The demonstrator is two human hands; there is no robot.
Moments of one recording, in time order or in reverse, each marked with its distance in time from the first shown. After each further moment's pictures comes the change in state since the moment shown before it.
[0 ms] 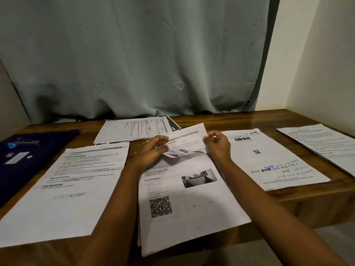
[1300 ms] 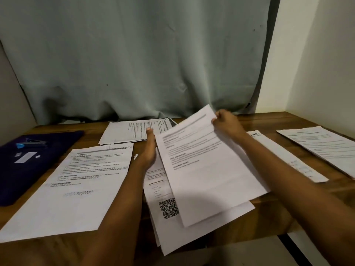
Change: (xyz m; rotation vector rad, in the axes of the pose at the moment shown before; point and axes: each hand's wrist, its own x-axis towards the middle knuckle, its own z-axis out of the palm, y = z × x) left_hand 0.001 0.011 0.005 -0.266 0.114 -0.138; right_hand 0.040 -0.064 -0.043 -0.390 -0.224 -0.256
